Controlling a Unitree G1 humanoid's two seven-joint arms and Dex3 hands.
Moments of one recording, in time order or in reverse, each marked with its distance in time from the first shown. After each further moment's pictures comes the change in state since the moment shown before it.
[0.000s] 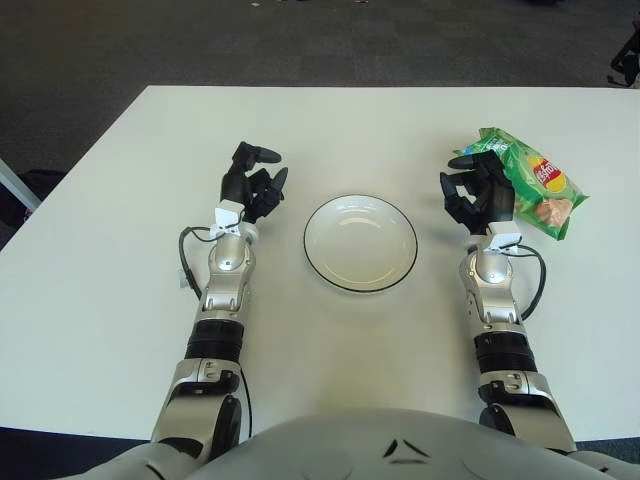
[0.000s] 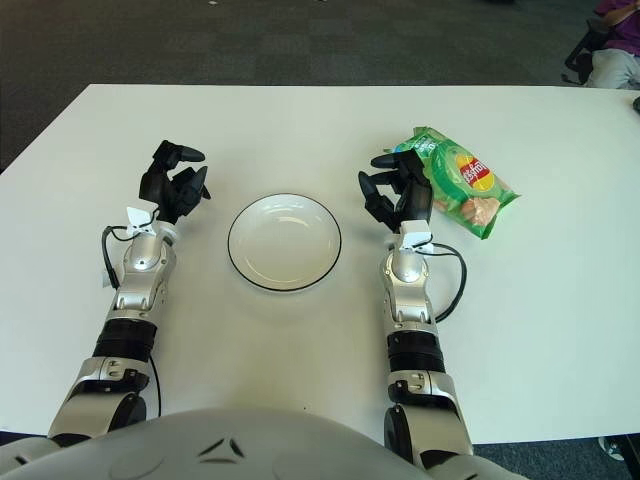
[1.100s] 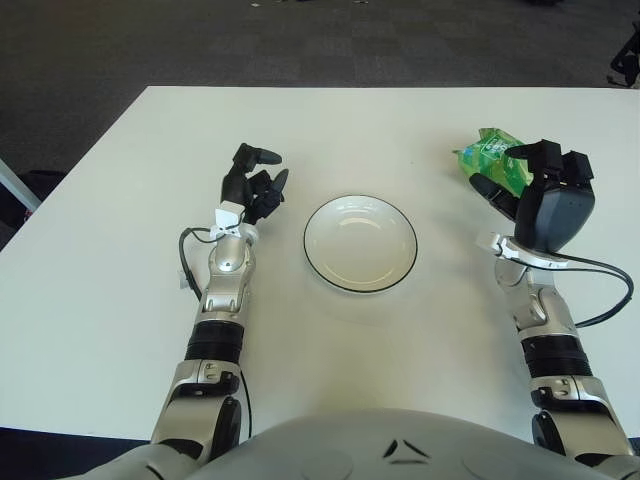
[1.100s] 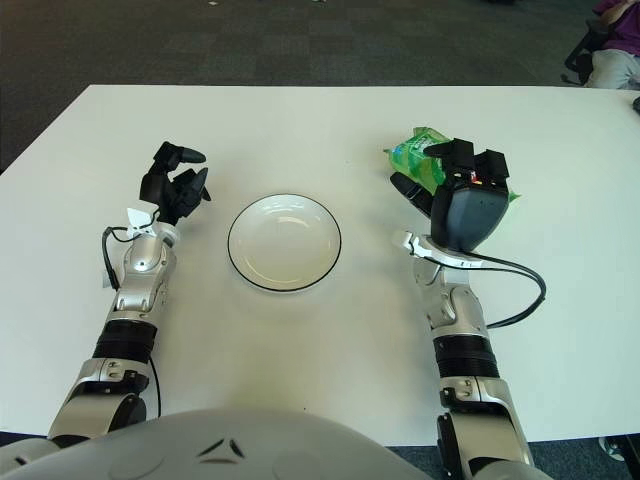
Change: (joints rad) left arm 0.006 -0.001 -0.003 0.000 0.001 -0.001 0.000; right arm 0.023 -0.283 0.070 -0.047 -0.846 0.345 -0.708
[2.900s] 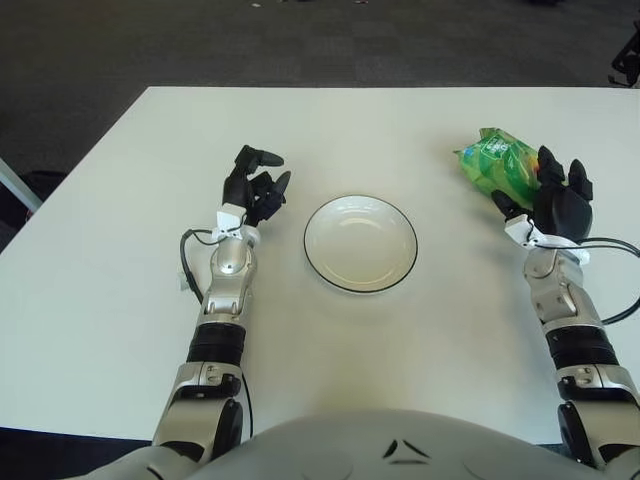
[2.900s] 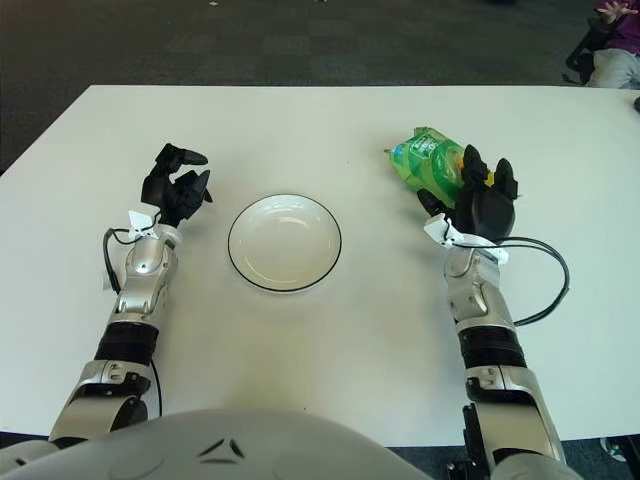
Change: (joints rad) left arm 0.006 -0.008 -0.001 0.001 0.000 -0.016 0.001; right arm -0.066 -0.120 0.019 0.202 0.318 0.153 0.497
